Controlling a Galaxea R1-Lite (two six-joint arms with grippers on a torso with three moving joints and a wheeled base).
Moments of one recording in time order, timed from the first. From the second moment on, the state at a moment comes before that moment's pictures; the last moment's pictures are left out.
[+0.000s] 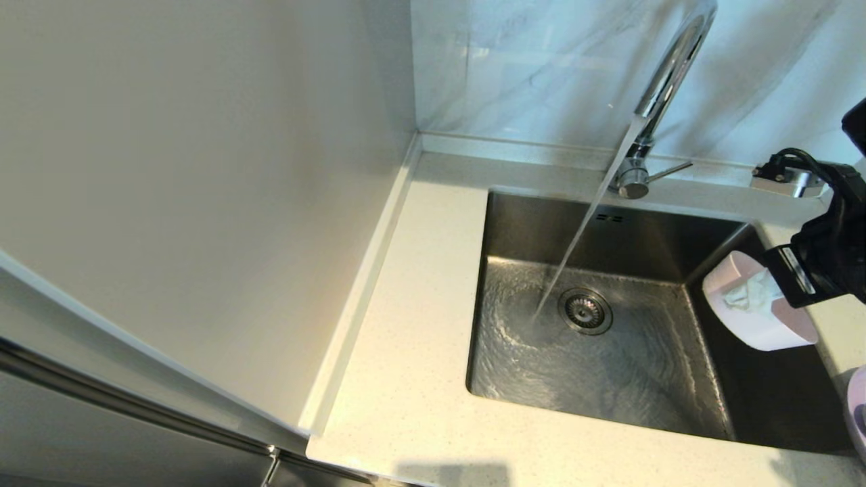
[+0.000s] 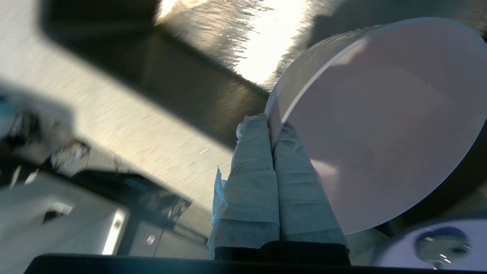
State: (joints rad) left arm 0.00 0.00 0.00 0.00 0.00 0.00; right arm 0.06 1.58 -1.56 0.95 0.21 -0.15
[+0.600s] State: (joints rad) left arm 0.00 0.00 0.00 0.00 0.00 0.00; right arm 0.36 1.57 -1.65 1.04 0.49 -0.31
